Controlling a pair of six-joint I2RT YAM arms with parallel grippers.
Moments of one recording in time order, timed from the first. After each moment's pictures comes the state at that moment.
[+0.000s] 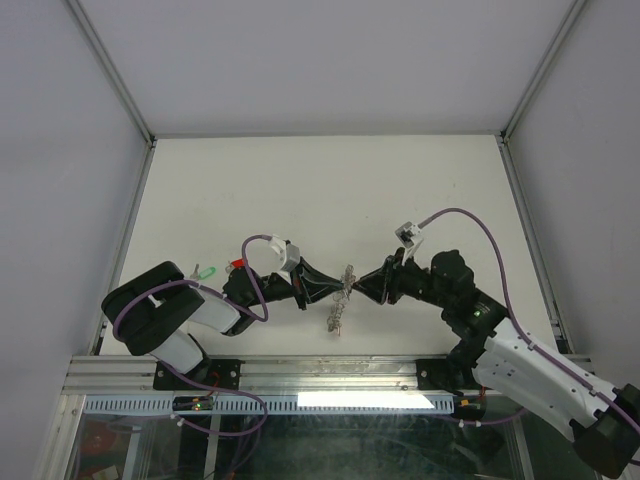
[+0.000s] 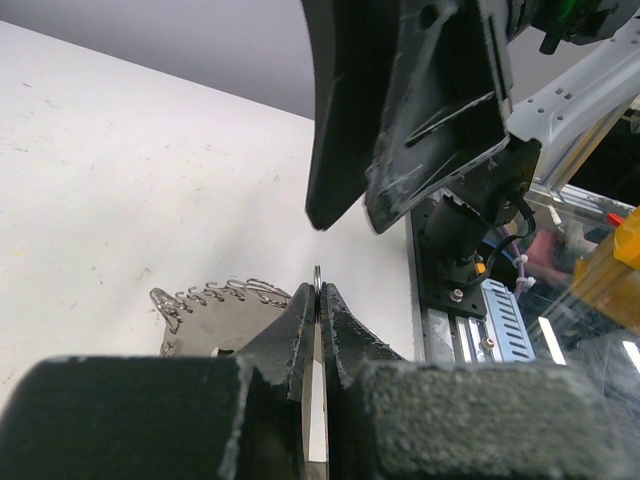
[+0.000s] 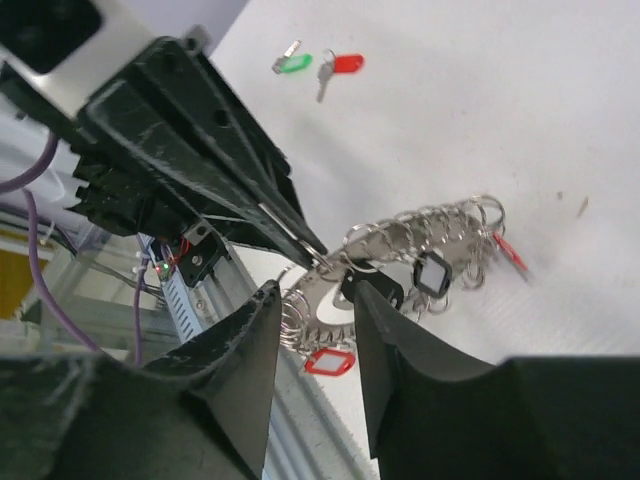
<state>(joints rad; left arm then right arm) -0.83 1.55 0.25 1.53 0.55 -0.39 0.73 0.65 0.41 -0.06 -0.33 0.59</state>
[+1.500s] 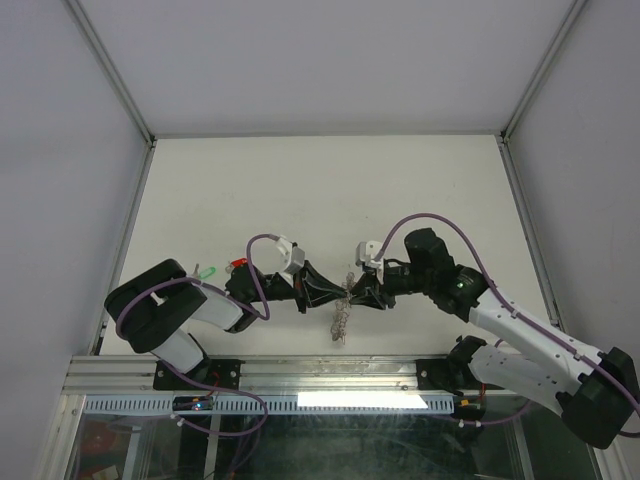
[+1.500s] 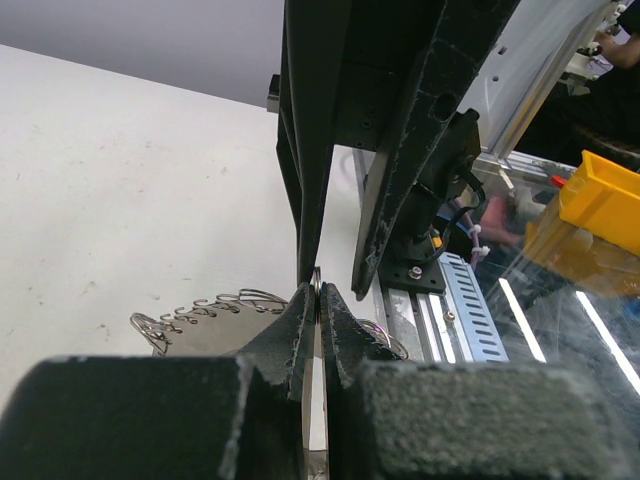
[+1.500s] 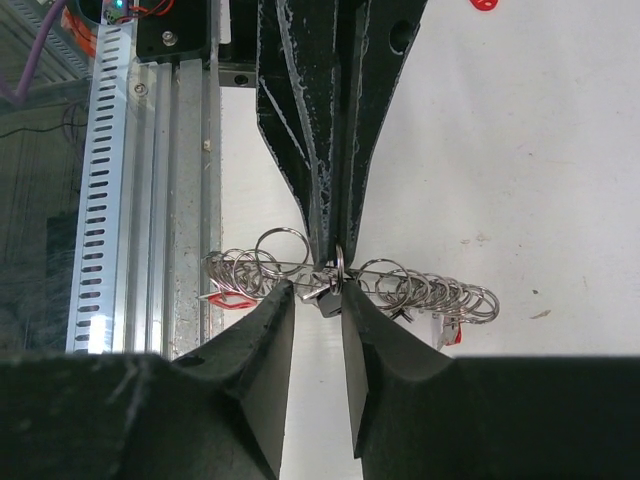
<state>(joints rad) -0.83 1.57 0.28 1.53 0.70 -0.40 0.73 0.90 0.62 -0.30 -0.73 -0.34</state>
